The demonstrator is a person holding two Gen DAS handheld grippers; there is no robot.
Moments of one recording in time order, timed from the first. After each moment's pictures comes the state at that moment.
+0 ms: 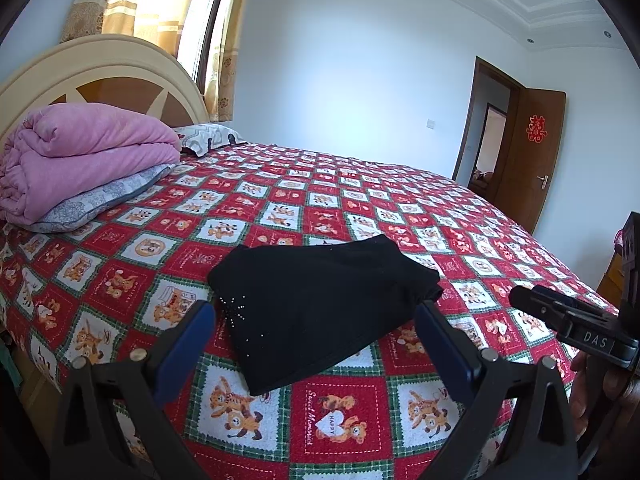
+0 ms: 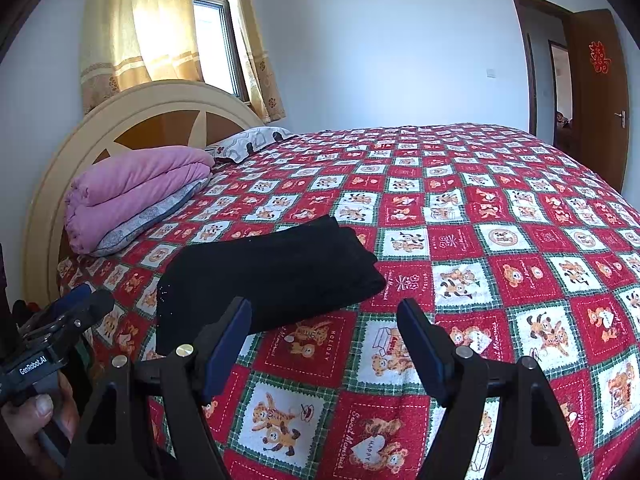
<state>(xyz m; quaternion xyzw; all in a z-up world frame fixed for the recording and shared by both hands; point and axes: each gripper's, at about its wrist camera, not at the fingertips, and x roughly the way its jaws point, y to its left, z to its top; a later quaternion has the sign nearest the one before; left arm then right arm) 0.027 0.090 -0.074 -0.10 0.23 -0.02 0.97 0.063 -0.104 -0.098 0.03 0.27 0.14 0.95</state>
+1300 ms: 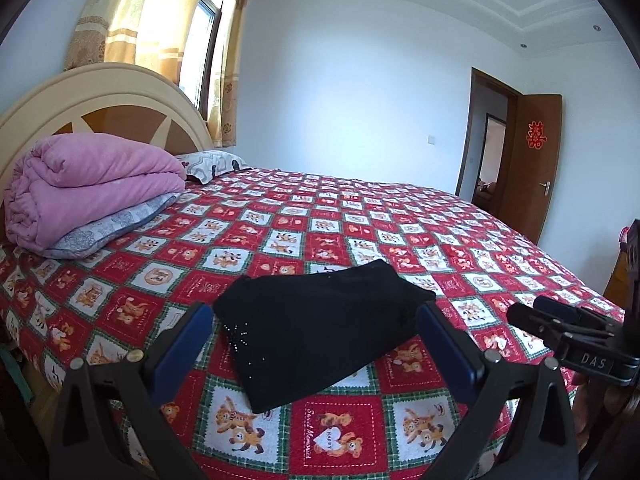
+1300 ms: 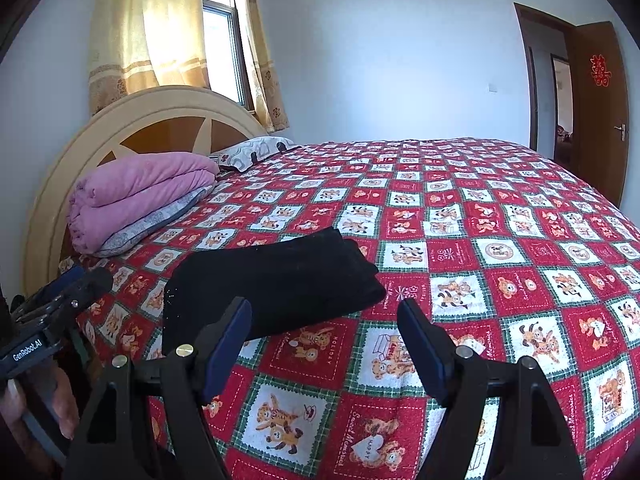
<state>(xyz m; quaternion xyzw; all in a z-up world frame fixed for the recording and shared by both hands) 0.019 0.080 -0.059 -0.07 0.19 0.00 0.98 0.050 -0.103 -0.090 0.02 0.25 0.15 0.96</state>
